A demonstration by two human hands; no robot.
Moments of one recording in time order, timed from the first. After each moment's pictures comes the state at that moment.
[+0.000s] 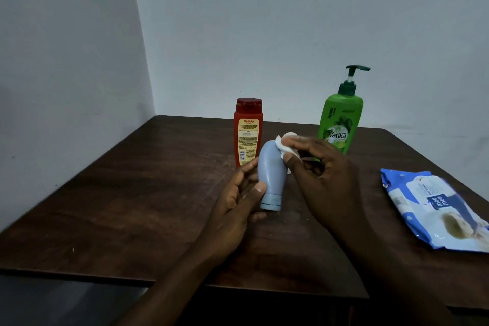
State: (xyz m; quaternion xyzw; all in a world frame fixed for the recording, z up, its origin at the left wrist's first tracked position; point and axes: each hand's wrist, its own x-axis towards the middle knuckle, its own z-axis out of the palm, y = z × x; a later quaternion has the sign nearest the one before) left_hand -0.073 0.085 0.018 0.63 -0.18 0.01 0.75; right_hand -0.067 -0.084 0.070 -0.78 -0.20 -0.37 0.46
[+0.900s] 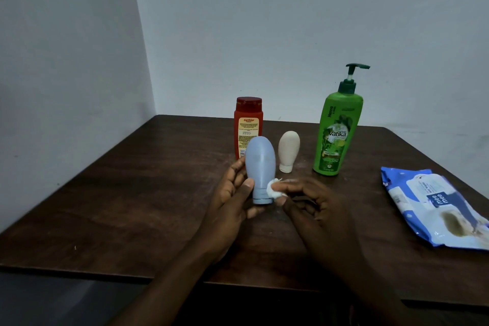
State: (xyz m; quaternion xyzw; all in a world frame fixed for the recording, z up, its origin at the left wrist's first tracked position) left_hand -0.064 0.087 0.013 0.54 -0.15 0.00 0.83; right_hand -0.091 -0.087 0.024 -0.78 -0.23 -0.28 0.51
